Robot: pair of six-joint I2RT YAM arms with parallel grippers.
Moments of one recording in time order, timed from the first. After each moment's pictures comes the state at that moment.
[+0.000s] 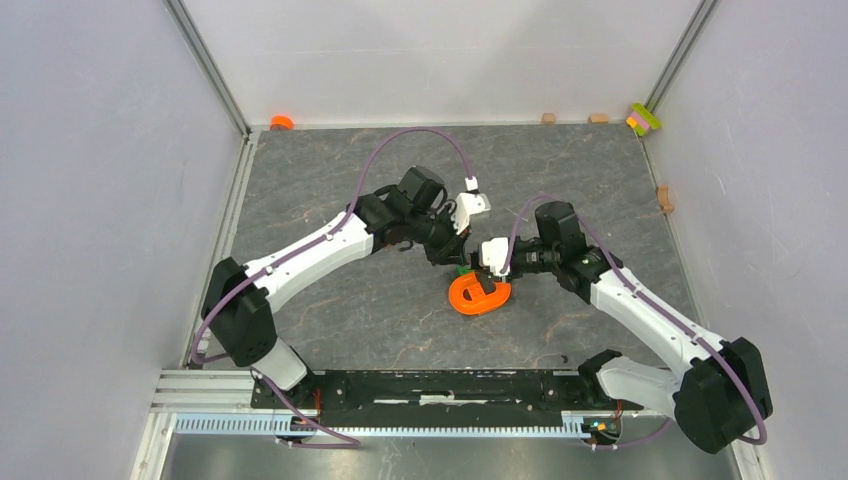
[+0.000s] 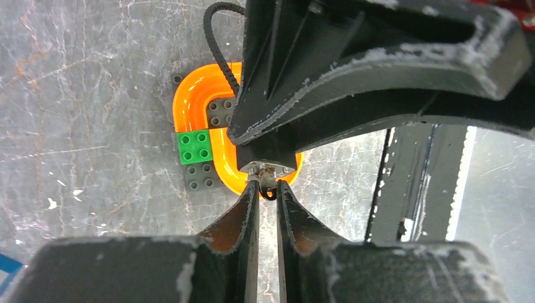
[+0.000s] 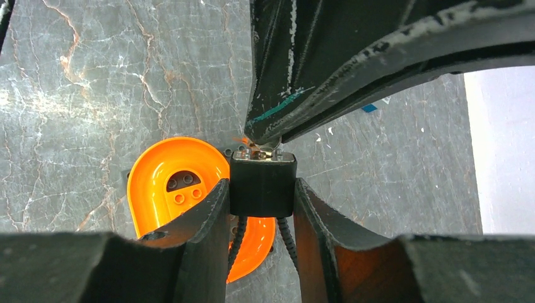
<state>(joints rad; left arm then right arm) -0.80 1.60 1.36 -0.58 0.53 0.23 0.49 1.11 0.72 -0.24 -0.79 -1.01</state>
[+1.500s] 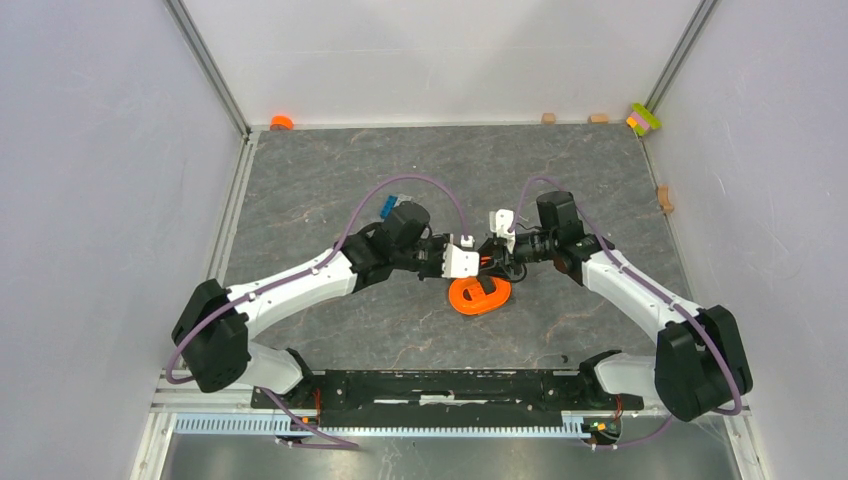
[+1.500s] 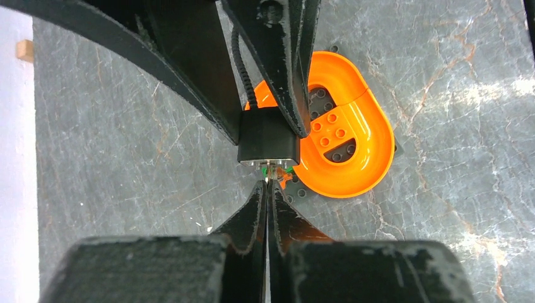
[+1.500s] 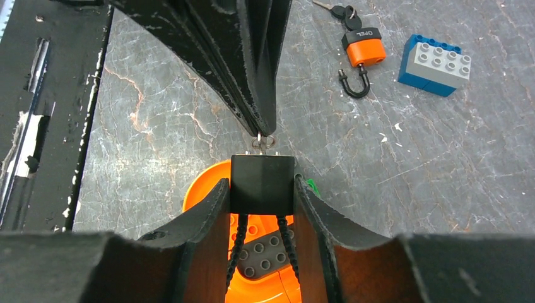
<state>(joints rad) -0.86 1.40 0.99 -0.21 0.43 0.80 0.38 1.26 0.75 -0.19 -1.01 -0.72</state>
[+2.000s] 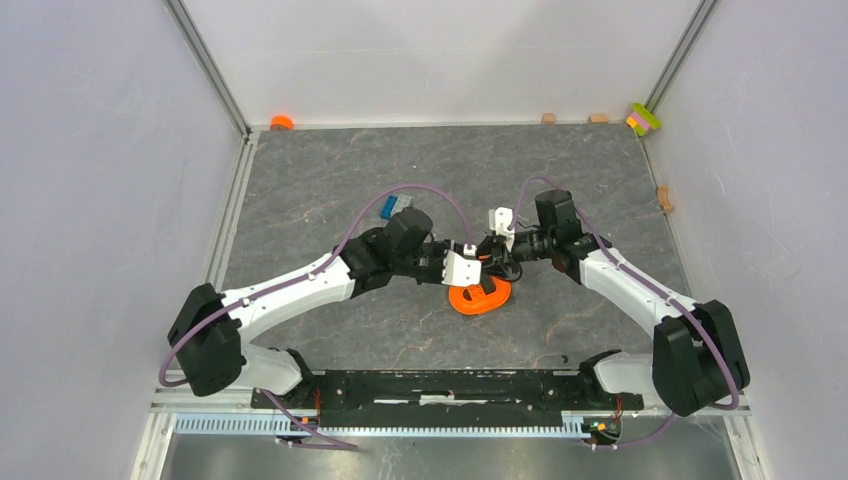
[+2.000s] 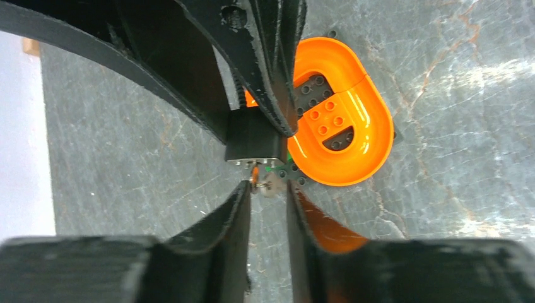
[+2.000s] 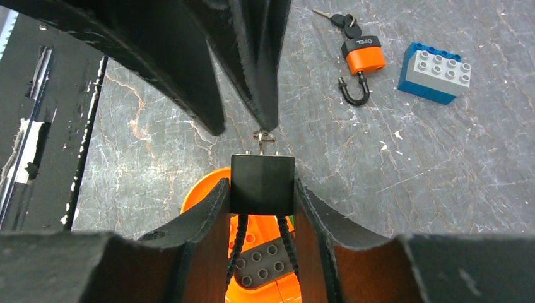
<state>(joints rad) -0.90 1.38 0.98 -0.25 0.34 0.85 0.38 1.29 0.75 -0.15 -1.04 -0.69</state>
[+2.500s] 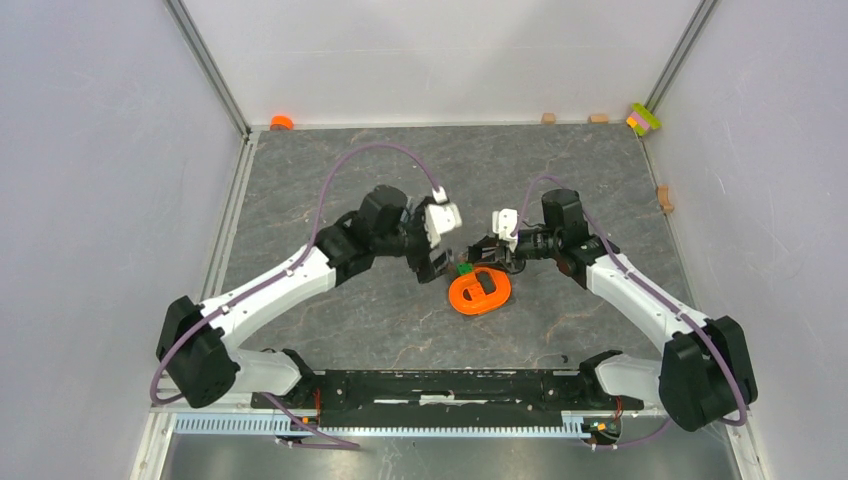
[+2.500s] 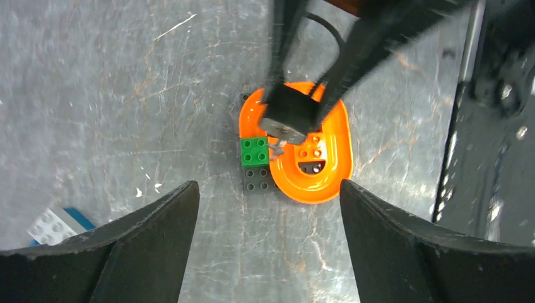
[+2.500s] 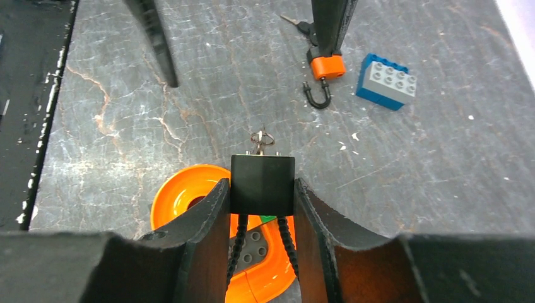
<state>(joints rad) -0.79 1.30 1.03 -0.27 0.40 0.39 0.38 1.23 0.75 -0.14 -0.97 -0.75</state>
